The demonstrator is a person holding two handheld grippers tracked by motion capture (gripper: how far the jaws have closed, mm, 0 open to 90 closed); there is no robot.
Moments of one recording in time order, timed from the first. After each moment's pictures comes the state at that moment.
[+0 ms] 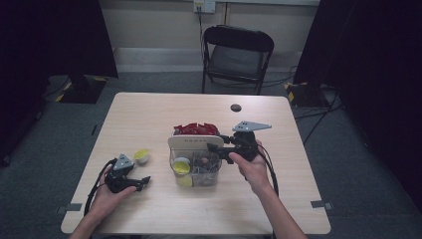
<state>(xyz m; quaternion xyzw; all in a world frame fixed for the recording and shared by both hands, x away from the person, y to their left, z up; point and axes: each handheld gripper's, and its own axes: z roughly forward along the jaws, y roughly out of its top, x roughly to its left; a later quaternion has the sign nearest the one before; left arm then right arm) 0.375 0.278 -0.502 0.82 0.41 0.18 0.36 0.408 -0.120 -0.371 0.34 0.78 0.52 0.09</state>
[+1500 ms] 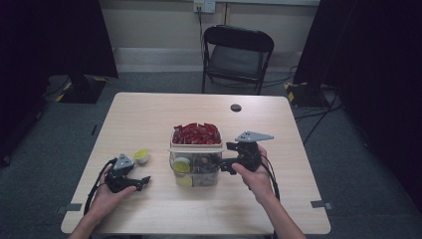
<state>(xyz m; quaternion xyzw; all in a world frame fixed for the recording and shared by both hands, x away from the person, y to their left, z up) 0.376 0.278 -0.502 0.82 0.41 0.18 0.36 0.391 -0.129 -0.390 0.37 0.78 0.50 0.10</state>
